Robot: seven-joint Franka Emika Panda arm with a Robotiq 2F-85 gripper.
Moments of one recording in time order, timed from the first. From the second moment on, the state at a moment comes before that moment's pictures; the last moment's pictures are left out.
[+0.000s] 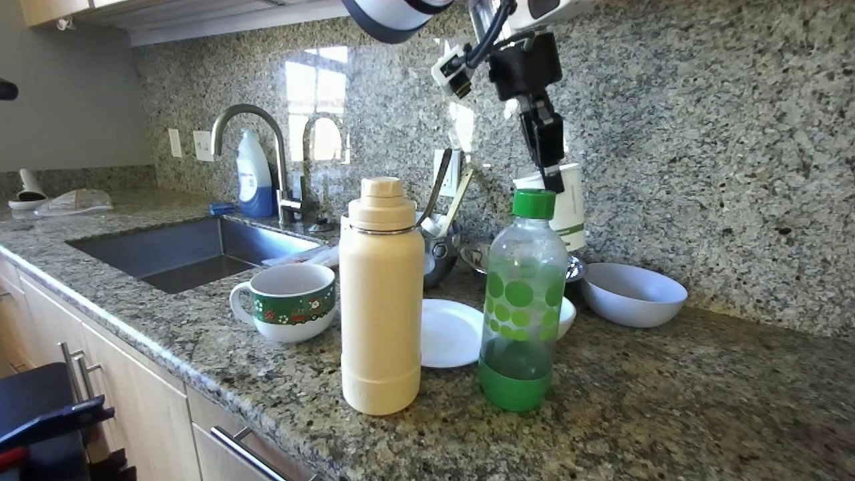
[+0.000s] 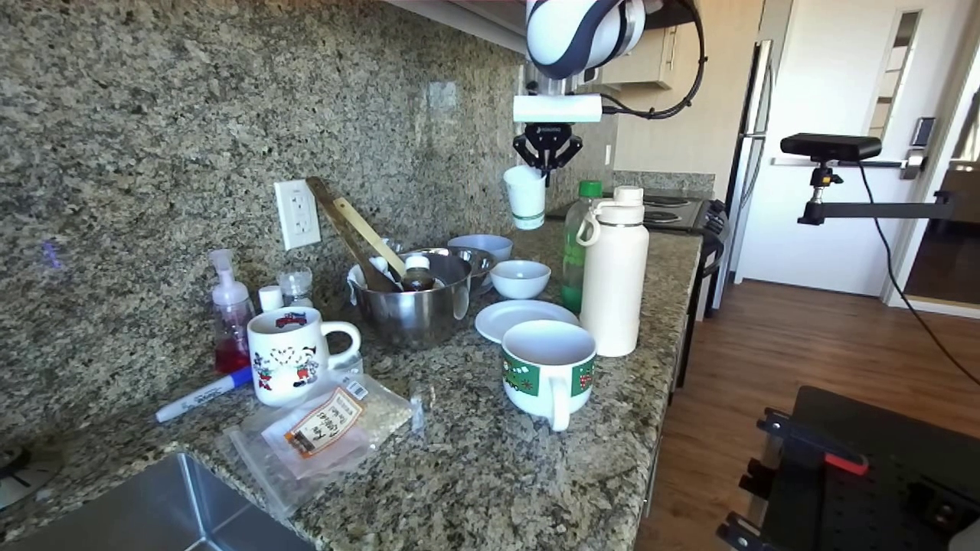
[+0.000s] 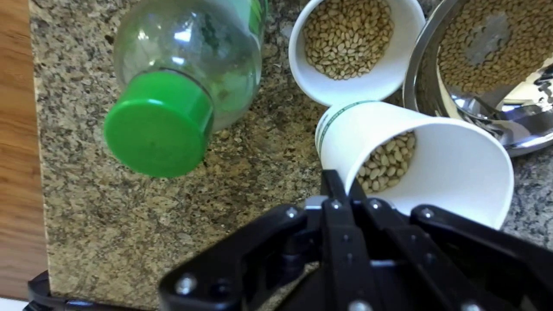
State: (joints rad) arm -0.08 0.25 -0.23 -1.87 -0.26 2.42 0.83
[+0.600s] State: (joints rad) arm -0.03 0.35 -0.27 -1.84 -0.44 2.39 0.98
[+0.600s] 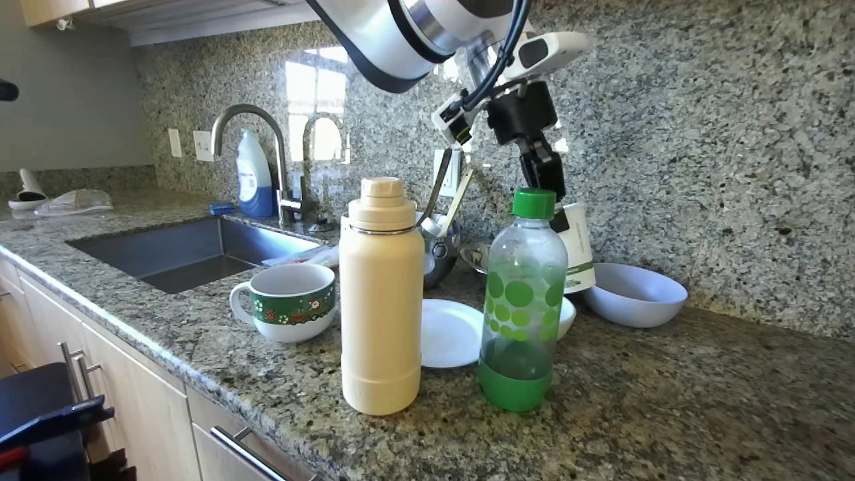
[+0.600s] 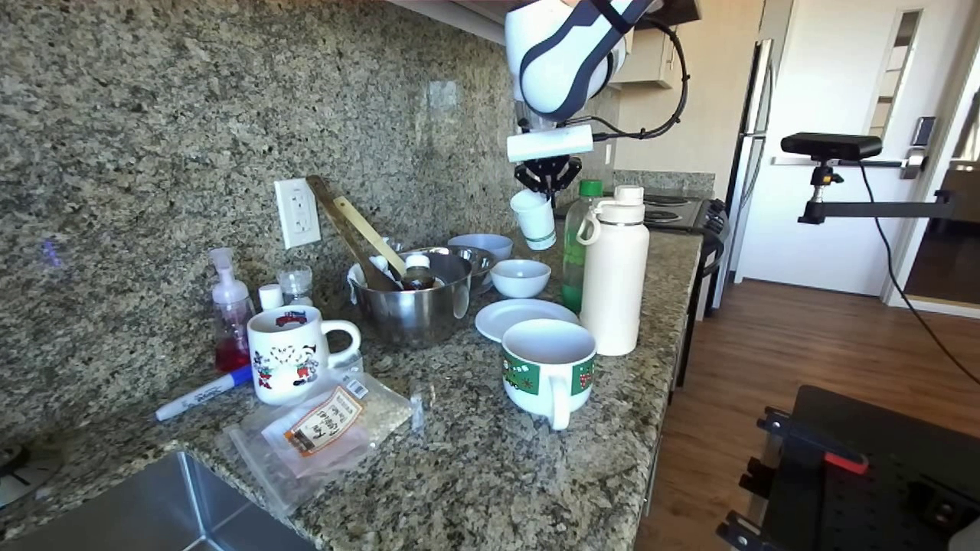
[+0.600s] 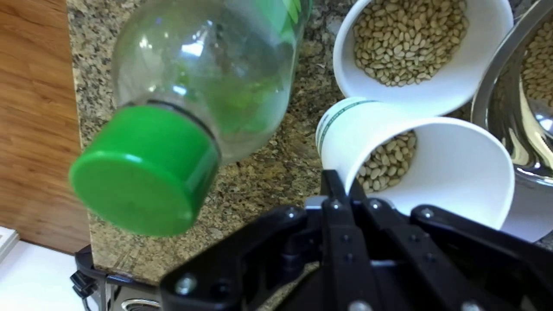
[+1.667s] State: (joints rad) arm 0.03 0.45 -0.27 -1.74 -0.65 2.12 1.01
